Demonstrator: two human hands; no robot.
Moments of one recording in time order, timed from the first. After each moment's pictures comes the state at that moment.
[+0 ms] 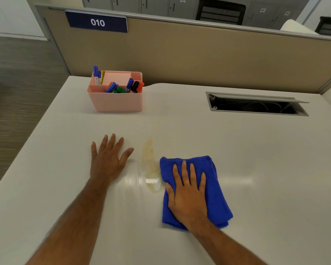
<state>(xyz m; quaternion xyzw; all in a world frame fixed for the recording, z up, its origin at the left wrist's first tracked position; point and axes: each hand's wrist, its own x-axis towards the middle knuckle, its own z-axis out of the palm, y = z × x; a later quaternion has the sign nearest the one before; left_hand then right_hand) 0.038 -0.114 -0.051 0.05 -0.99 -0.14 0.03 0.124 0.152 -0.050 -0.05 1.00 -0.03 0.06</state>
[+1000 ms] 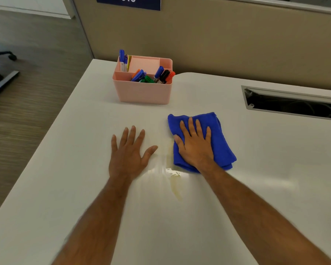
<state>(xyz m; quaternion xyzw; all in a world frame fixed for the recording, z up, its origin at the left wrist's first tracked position) 0.031 -0.121 -0.052 0.07 -0.99 -0.12 0.01 -0.048 0.095 -0.047 -0.13 0.99 -0.02 0.05</state>
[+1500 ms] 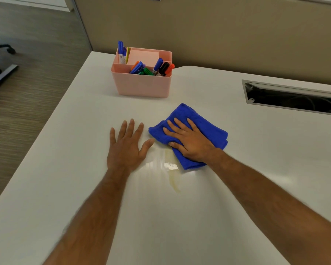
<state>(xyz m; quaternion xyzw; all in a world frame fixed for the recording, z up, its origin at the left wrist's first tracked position) 0.032 -0.121 -0.052 0.07 -0.99 -0.12 0.02 -0.057 0.113 -0.041 -0.40 0.91 -0.03 0.10</state>
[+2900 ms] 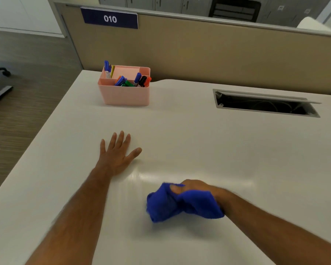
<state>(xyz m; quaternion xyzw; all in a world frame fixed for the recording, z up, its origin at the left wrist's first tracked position) 0.056 -0.111 -0.048 0.03 -0.98 -0.15 -0.10 0.116 0.192 0.039 -0.13 0.69 -0.47 0.53</state>
